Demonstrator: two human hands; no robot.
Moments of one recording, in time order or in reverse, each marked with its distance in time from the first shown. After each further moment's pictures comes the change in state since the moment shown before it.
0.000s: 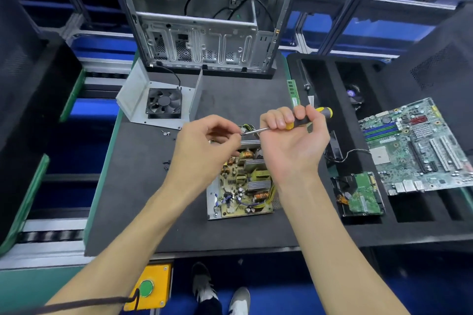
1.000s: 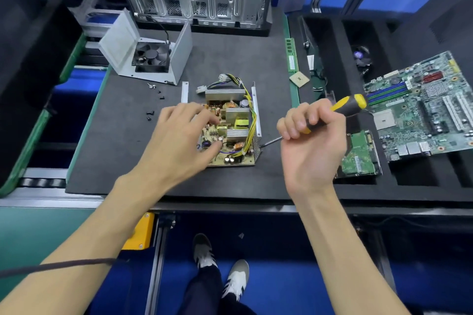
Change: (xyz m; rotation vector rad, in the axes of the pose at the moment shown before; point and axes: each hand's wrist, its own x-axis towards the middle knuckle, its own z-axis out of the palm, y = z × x) left_hand -0.061 -0.068 0.023 0.947 -0.087 0.450; right_hand -0.064 -0.067 -0.089 -0.492 -0.247 -0.175
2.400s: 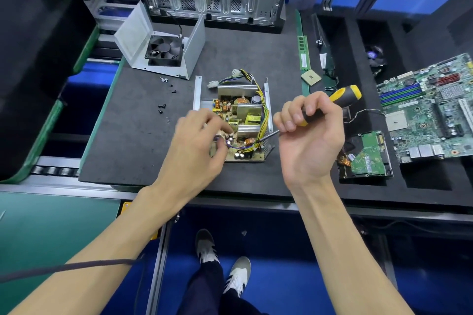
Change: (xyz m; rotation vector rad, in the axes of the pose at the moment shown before) left_hand -0.025 0.016 0.009 -0.187 0.174 -0.050; right_hand 0.000 0.015 0.011 -0.043 -0.061 0.020
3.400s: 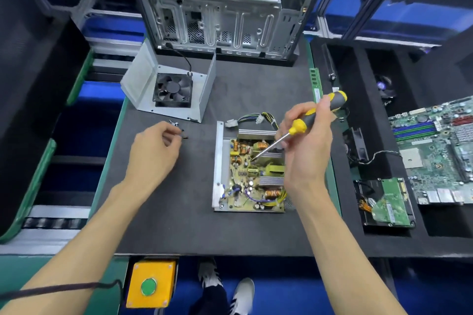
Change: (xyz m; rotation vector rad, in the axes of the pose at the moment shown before) left_hand 0.086 -0.149 -0.020 -0.106 -0.061 -0.628; right_hand 0.091 0.044 0.054 -0.433 0.231 -0.042
